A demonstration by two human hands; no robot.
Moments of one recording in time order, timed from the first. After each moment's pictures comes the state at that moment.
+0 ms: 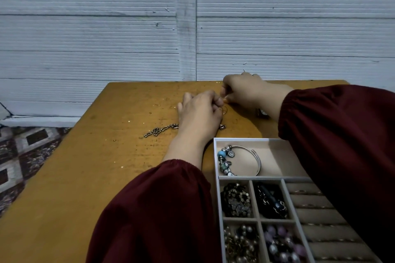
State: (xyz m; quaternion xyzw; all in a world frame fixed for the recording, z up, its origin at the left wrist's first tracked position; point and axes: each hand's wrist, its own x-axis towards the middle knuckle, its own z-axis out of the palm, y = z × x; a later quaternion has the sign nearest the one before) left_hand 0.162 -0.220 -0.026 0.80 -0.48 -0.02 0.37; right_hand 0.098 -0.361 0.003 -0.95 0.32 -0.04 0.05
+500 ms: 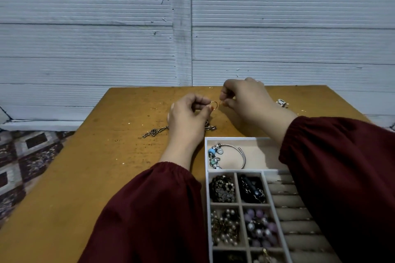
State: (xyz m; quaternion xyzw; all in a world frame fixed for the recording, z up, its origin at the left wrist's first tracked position) left_hand 0.152 -0.200 -0.024 0.68 -0.38 -0.11 0.62; right_hand 0.052 -0.313 0.016 -0.93 0.30 -0.22 0.07
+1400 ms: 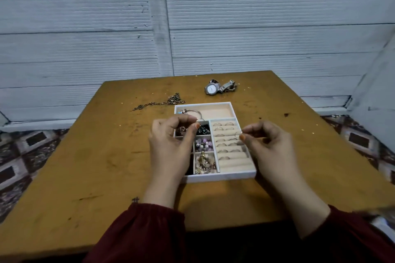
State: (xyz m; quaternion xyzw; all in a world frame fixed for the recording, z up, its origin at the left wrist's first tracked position) left_hand 0.006 -0.049 -0.004 0.68 -0.42 0.01 0.60; right_hand -0.156 -0.142 -0.017 -0.68 0.37 -0.47 0.42
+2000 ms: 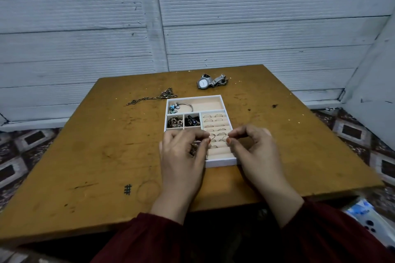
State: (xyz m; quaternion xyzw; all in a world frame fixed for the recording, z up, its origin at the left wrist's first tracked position) left_hand -0.042 -0.035 -0.029 0.67 -0.50 0.11 0.53; right_hand -0.173 -0.116 -0.022 -0.76 0.38 -0.44 0.29
